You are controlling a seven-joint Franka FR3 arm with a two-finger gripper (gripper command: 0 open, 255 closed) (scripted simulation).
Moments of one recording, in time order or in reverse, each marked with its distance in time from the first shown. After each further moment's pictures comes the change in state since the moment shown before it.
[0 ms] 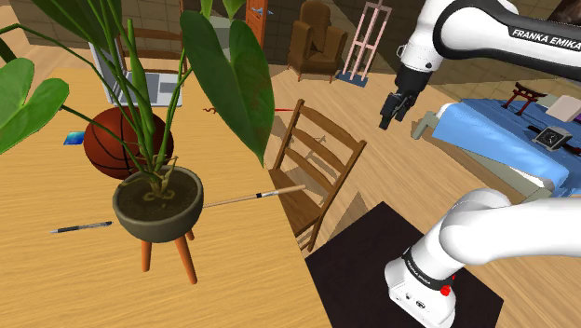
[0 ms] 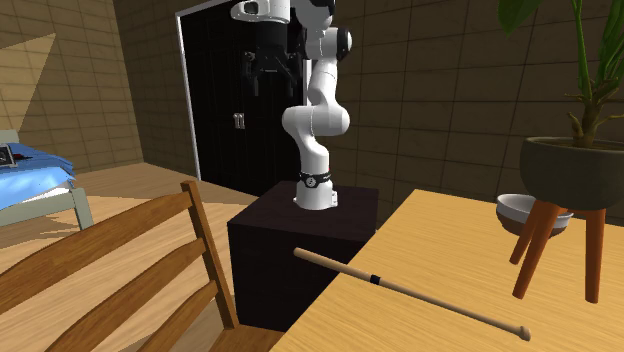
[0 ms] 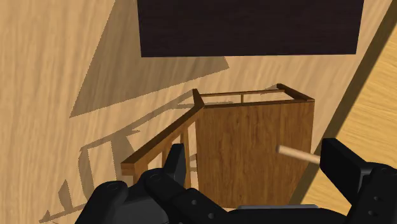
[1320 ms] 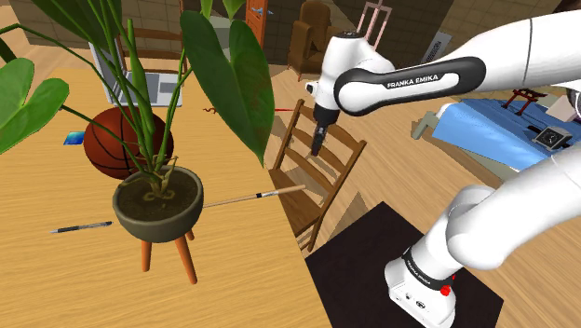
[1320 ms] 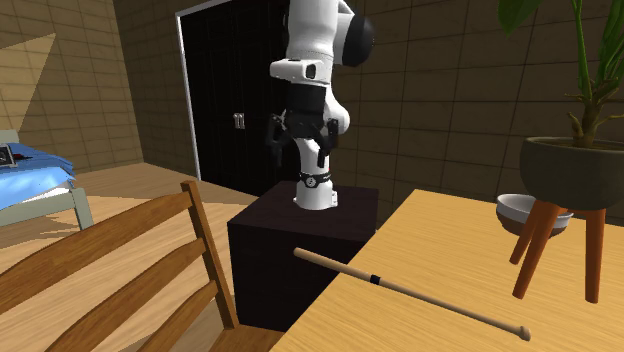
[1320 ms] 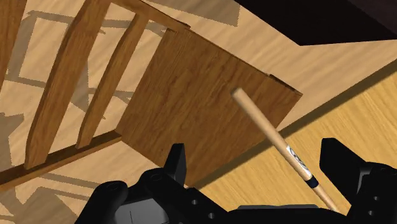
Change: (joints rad) arm 0.195 0.480 0.077 0.000 -0.029 0.529 -0.282
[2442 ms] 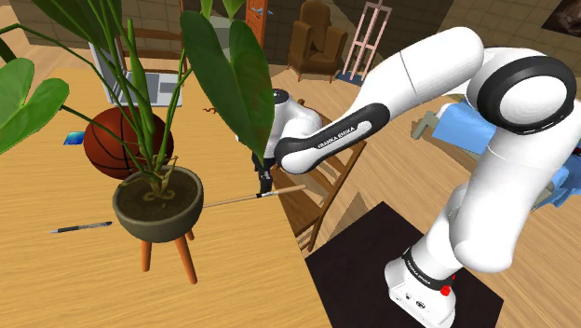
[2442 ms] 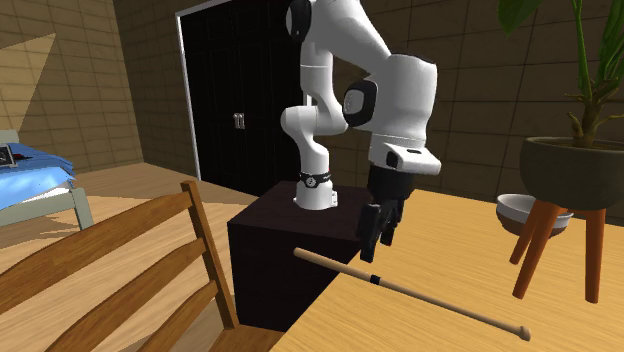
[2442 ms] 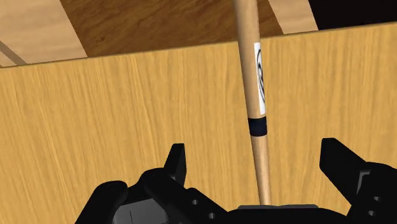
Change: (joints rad) arm 0.144 0.482 0.125 0.177 -0.162 0.338 -0.150
